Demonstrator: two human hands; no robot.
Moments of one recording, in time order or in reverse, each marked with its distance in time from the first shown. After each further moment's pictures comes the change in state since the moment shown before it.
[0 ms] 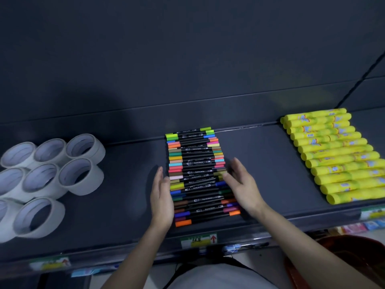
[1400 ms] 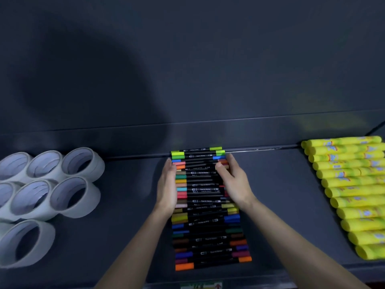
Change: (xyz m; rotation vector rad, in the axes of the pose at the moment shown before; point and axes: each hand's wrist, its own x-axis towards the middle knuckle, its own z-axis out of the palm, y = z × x) left_hand 0.096 0.023 0.029 0.027 -0.137 -0.185; right_hand 0.103 -0.032 0.028 -0.047 -0.027 -0.033
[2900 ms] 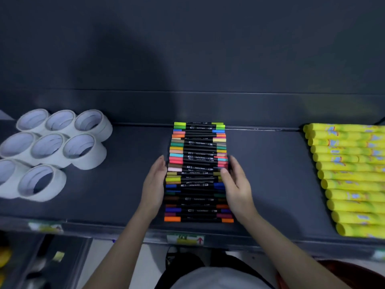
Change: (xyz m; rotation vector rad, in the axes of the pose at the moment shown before) left_hand -0.075 -0.043 -0.020 -0.019 0.081 0.071; right_hand -0.090 0.037 -0.015 0.059 -0.021 0.003
